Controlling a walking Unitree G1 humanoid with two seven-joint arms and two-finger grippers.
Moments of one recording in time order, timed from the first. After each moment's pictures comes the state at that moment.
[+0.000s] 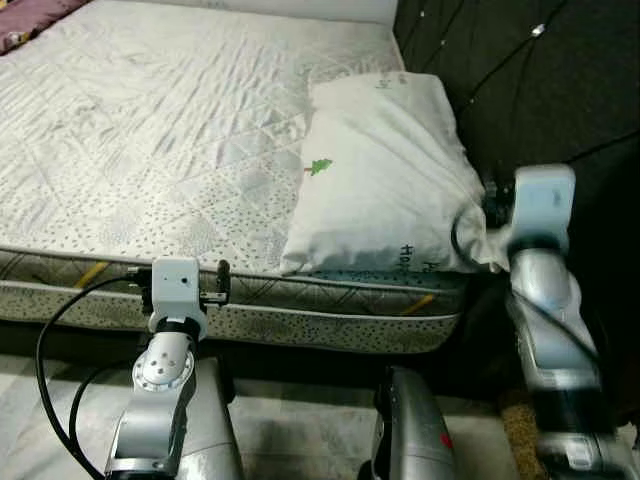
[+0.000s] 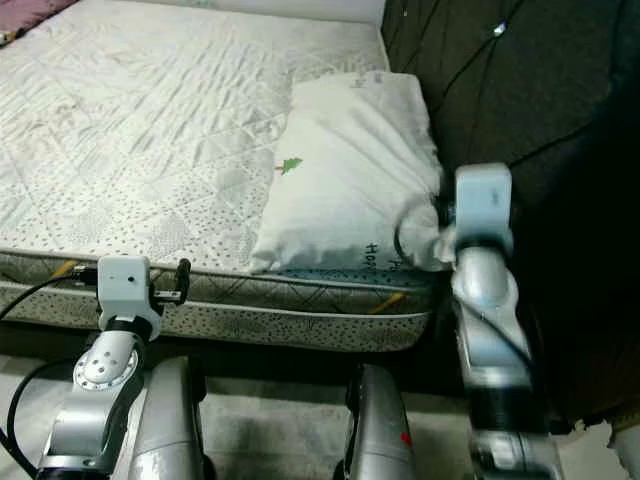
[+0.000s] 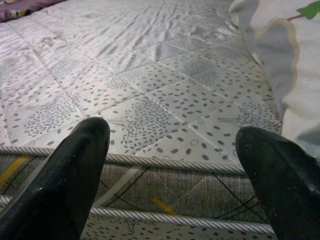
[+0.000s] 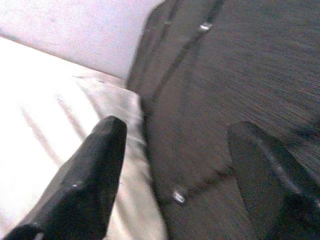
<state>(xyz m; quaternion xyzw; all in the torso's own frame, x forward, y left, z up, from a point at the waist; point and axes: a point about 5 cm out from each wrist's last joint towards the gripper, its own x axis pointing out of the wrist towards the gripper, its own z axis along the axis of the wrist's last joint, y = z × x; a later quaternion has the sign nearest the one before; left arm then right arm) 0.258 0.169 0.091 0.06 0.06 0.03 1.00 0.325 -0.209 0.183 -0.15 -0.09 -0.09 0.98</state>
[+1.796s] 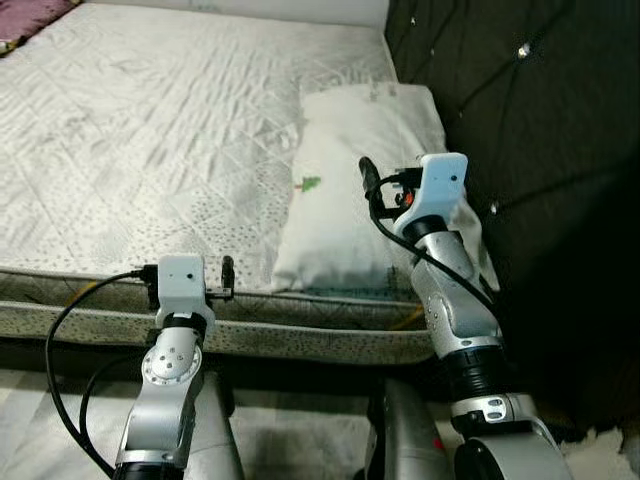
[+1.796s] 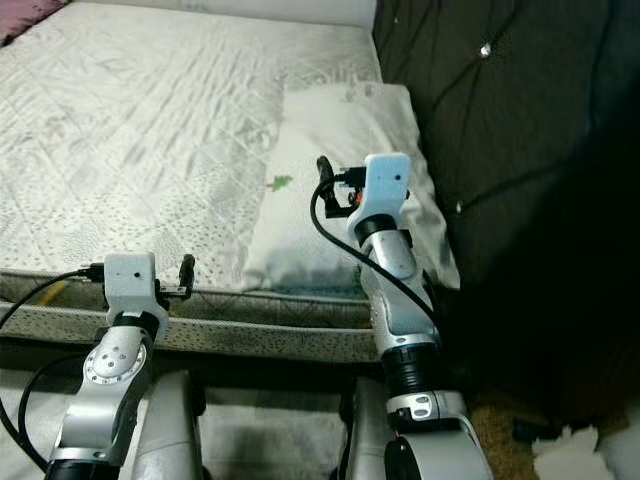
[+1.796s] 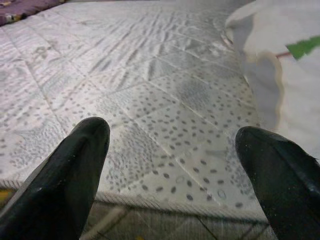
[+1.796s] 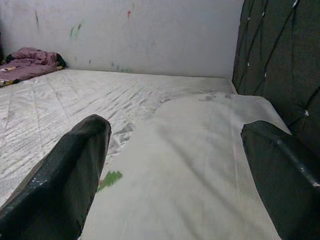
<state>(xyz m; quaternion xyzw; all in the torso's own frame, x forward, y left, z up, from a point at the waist) 0.265 0.161 0.091 0.05 0.05 0.04 1.00 0.347 -0.113 0.172 0.04 -0.08 0.09 0.99</state>
